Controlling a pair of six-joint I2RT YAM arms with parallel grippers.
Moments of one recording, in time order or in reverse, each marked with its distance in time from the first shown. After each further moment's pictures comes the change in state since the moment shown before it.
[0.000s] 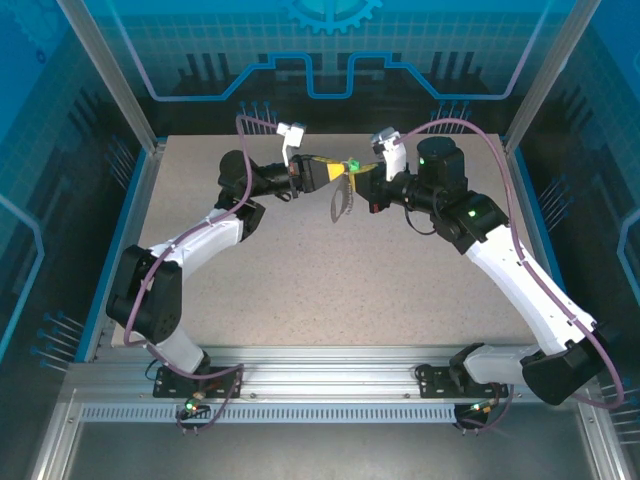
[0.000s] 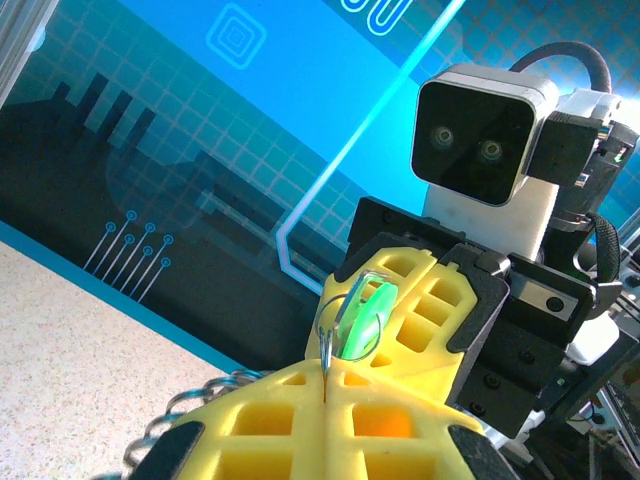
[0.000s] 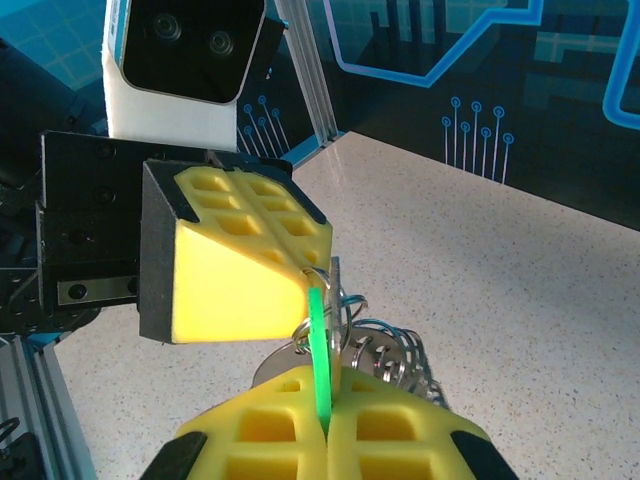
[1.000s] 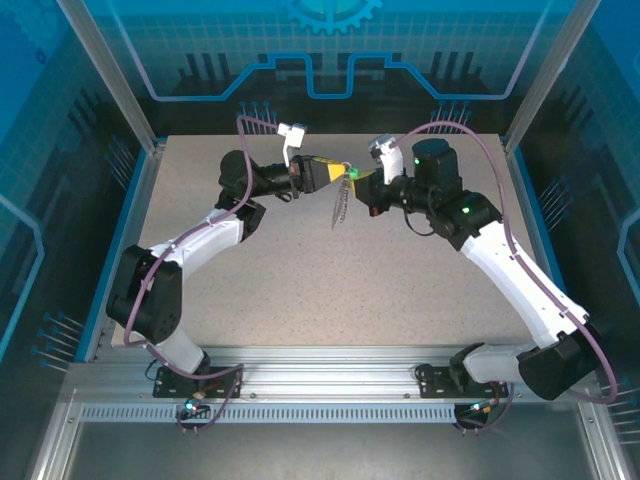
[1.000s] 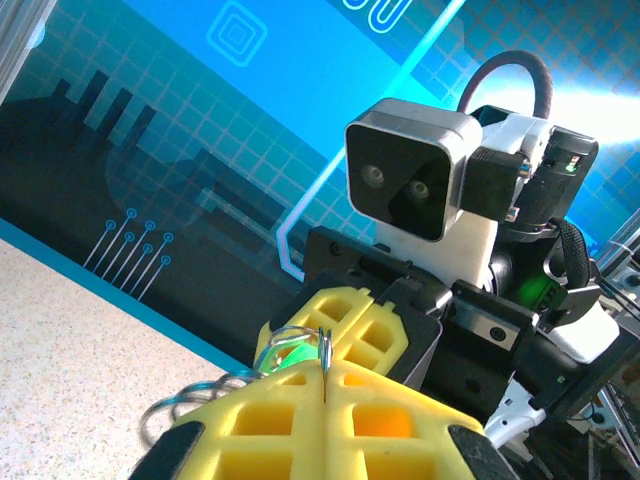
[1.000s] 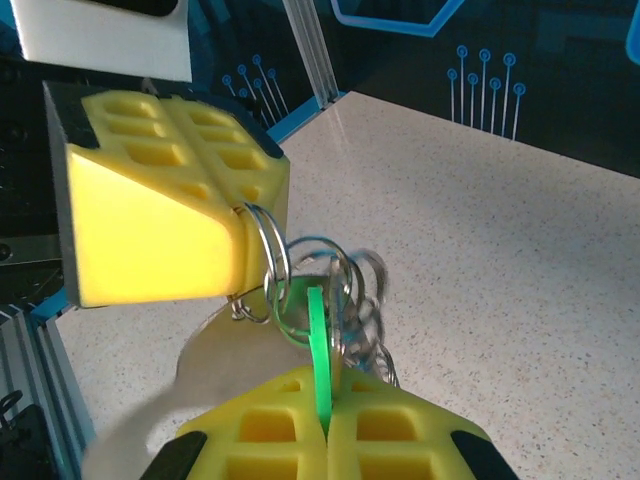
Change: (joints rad) left arm -0.003 0.000 0.000 -0.007 0.000 0.004; right arm -0.023 0.036 -0.029 -0.015 -0.044 -0.003
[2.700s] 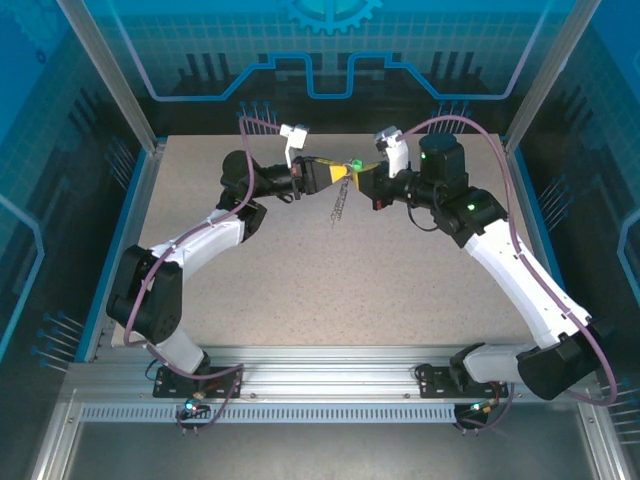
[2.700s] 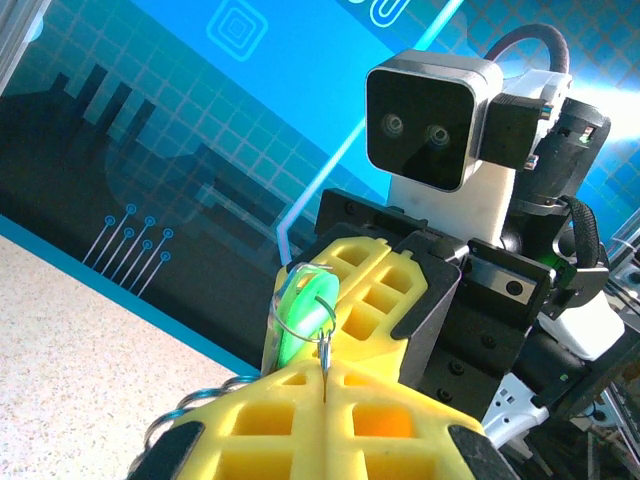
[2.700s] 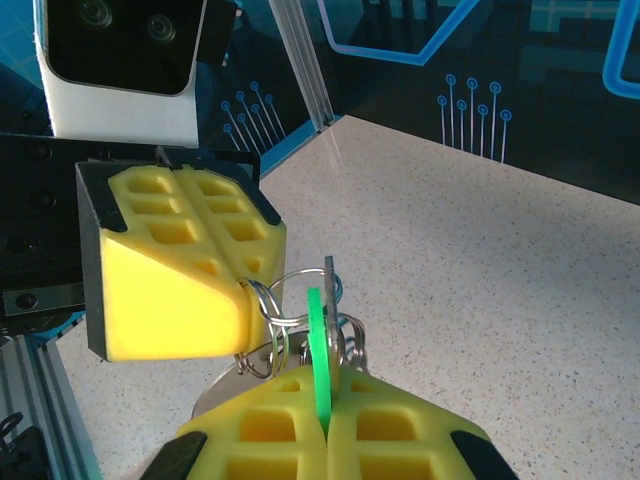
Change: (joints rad) left arm -0.010 0.000 0.000 -0.018 -0.003 0.019; right arm -0.026 -0.004 0.032 0.004 -0.012 0.011
